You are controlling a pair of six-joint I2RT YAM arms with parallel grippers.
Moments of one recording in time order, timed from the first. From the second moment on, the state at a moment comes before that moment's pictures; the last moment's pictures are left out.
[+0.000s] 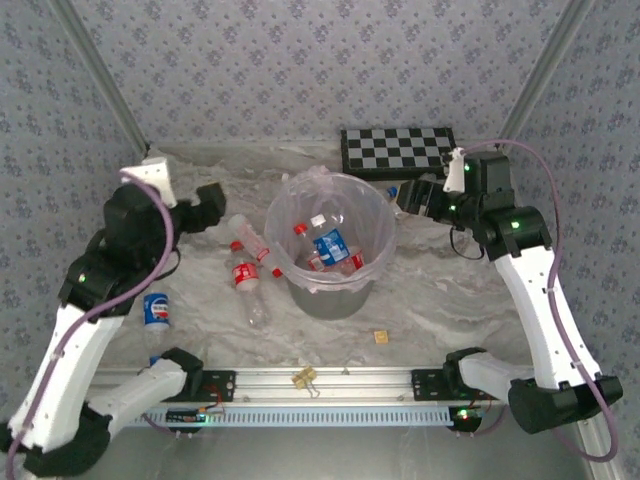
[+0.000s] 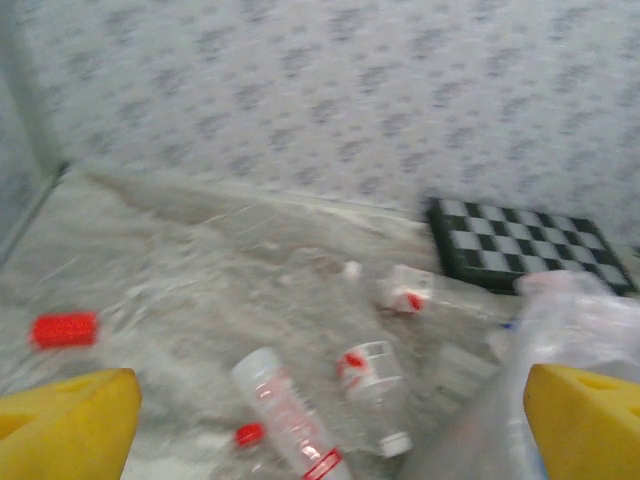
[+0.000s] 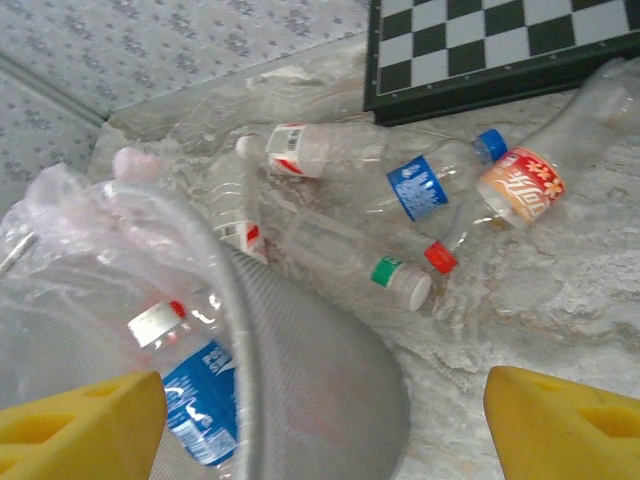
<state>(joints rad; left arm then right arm) -0.46 0.88 1.35 -0.86 -0.32 -0.42 0.22 1.13 1.39 -0.91 -0.24 0.41</state>
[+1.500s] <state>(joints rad) 0.33 0.89 0.56 -0.75 -0.31 -0.64 0.07 1.28 1.43 -0.92 -0.33 0.32</state>
